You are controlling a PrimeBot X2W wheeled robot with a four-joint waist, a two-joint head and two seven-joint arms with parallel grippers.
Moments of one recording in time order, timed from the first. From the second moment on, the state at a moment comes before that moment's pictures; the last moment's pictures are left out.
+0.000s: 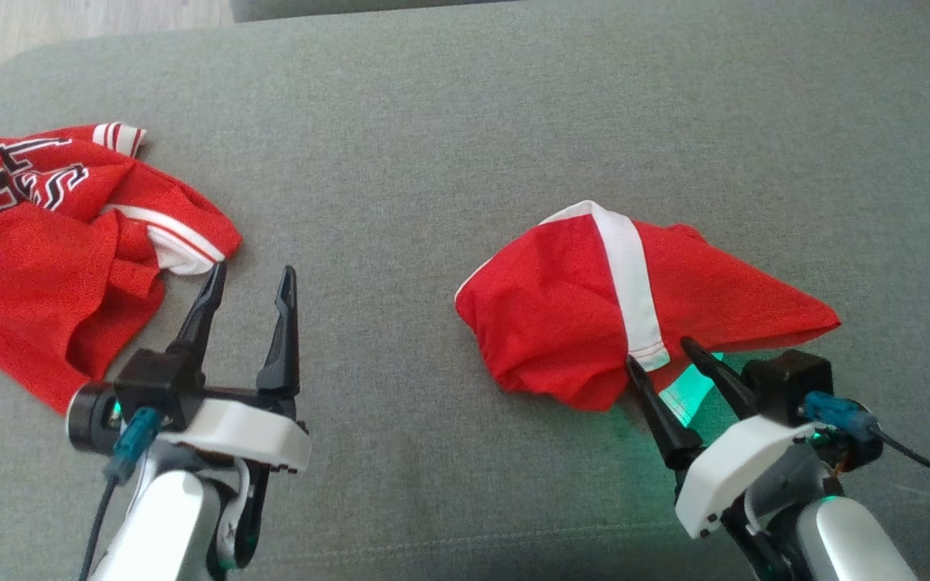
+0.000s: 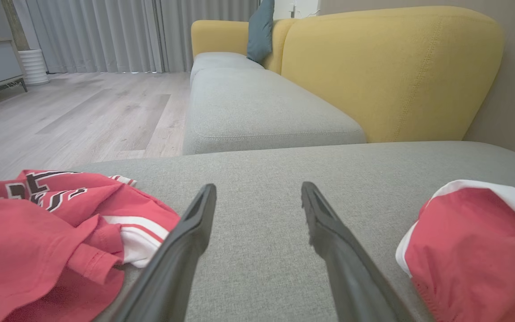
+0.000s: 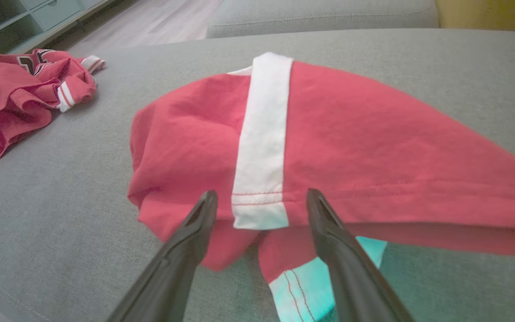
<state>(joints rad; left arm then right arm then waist) -0.15 0.22 -0.35 0.10 -0.28 0.17 -0.24 -0.01 -0.13 0.24 0.01 0.22 0.13 0.28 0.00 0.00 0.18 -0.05</state>
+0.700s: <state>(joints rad) -0.18 0.21 -0.37 0.12 -0.28 0.17 -0.25 -0.06 -0.11 0.21 0.03 0.17 0.13 0.30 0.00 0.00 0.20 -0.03</state>
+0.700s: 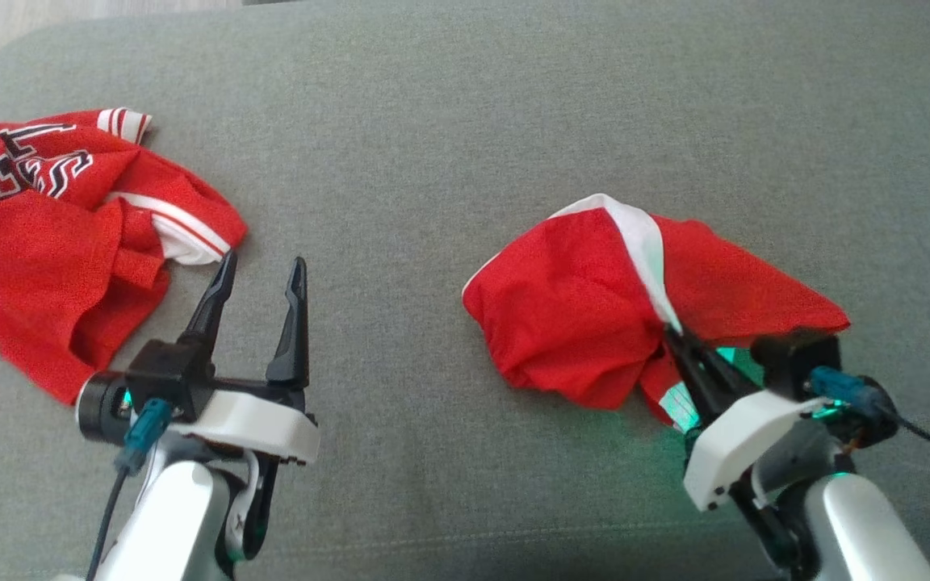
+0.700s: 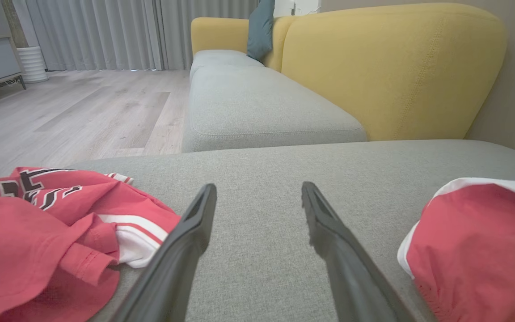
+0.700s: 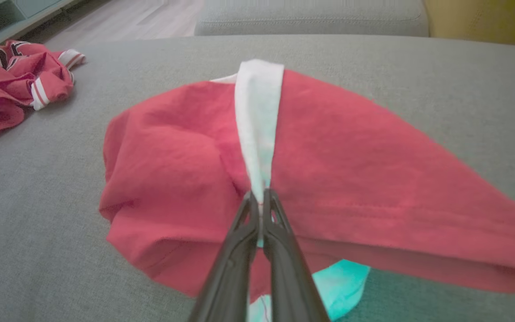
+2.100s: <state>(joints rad) -0.23 0.19 -0.38 0.13 -0.28 0.16 -0.25 -0.24 -0.16 0.01 0.14 0.21 0.13 -0.11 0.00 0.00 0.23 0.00</state>
